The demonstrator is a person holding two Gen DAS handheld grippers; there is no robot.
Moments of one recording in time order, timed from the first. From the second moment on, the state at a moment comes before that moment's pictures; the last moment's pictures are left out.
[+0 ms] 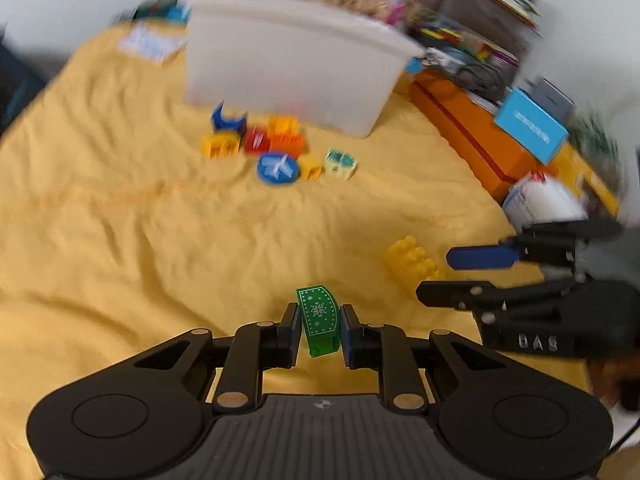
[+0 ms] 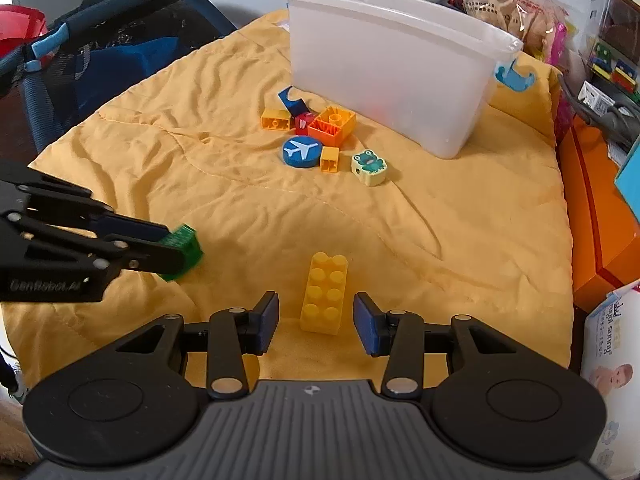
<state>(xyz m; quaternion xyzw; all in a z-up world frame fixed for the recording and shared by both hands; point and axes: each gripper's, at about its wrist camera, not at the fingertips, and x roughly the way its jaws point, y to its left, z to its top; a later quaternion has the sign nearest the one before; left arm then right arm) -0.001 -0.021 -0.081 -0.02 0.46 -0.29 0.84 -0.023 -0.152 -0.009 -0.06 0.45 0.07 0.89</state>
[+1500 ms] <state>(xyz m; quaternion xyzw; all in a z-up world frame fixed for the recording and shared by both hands) 0.134 -0.103 0.069 0.12 0.23 -0.26 0.93 0.087 -0.186 0.096 -0.09 0.31 0.00 0.95</state>
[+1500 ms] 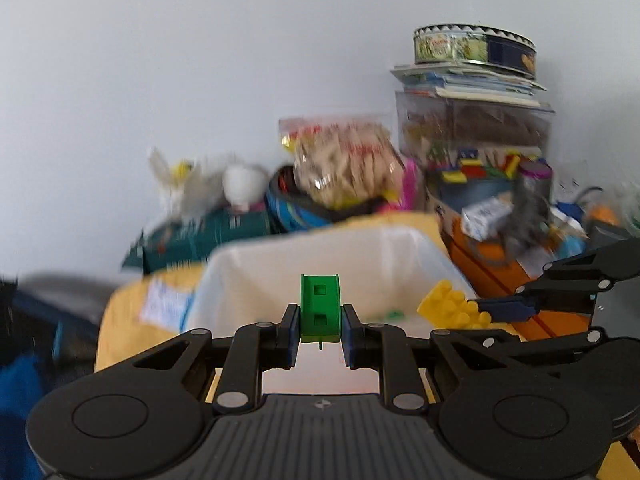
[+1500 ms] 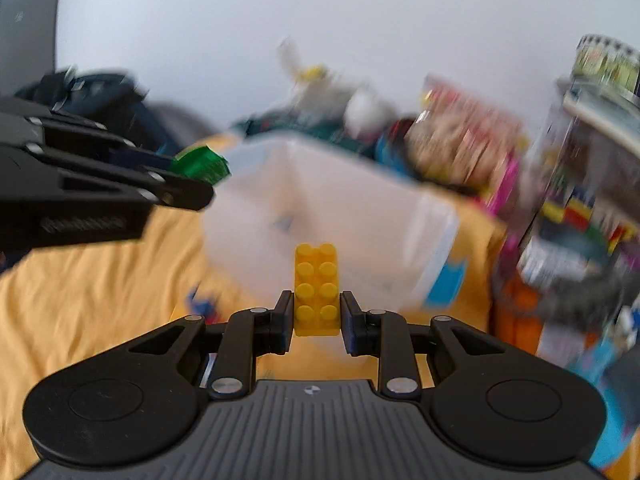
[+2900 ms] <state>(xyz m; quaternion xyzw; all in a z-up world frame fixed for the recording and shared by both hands) 0.098 -0.072 -0.072 0.14 0.36 -0.31 0.87 0.024 -0.154 -0.008 -0.10 0.45 0.00 0.89</state>
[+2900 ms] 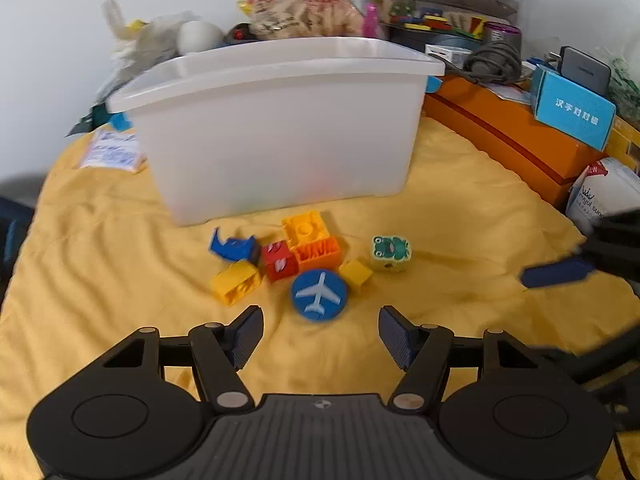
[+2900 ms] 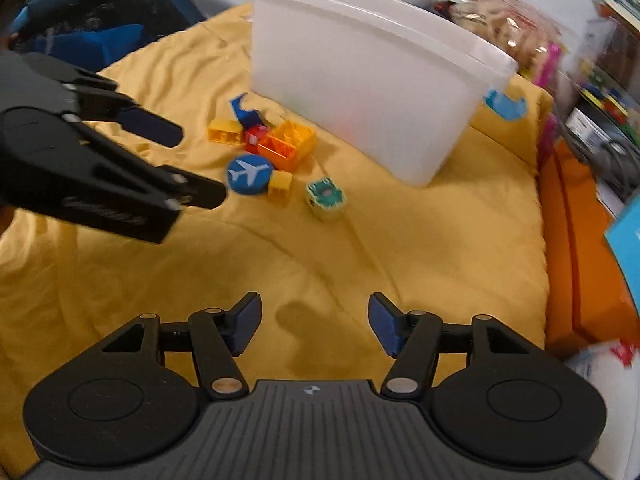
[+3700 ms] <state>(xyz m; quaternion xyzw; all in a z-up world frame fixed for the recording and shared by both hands) 0.090 -0.050 -0.095 0.14 0.37 -0.34 0.85 0.039 -0.120 -0.002 -0.15 0.43 -0.03 0.89</state>
